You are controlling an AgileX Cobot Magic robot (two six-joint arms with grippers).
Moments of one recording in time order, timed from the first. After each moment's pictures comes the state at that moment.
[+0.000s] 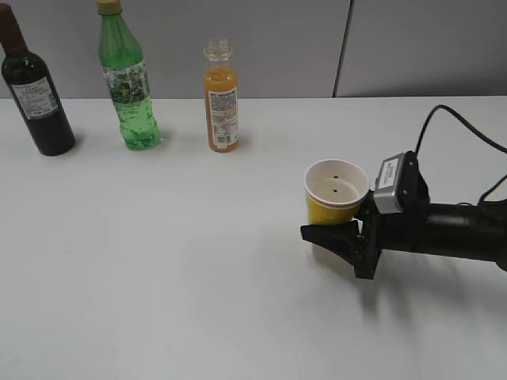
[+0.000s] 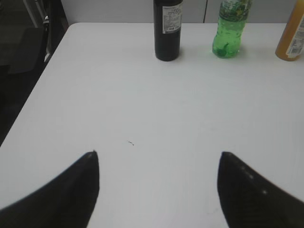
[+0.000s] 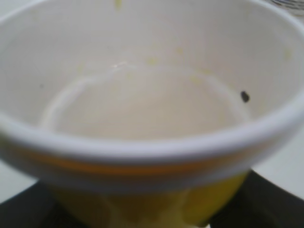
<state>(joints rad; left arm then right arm) 0.03 0.01 -0.51 -0.08 1.04 0.05 0.11 2.18 -0.71 -1.16 -1.22 0.22</state>
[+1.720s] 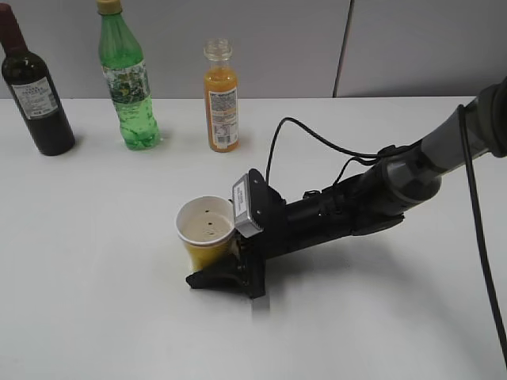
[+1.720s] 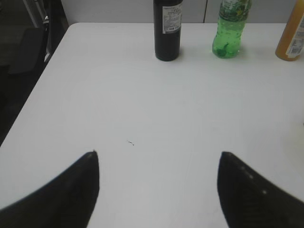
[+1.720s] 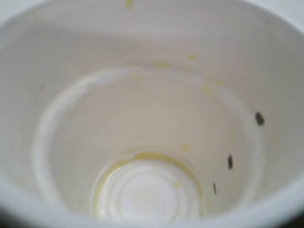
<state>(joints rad) 0.03 0.01 -0.51 -0.08 1.04 0.05 0.49 2.41 -1.19 -1.39 -1.09 0.51</state>
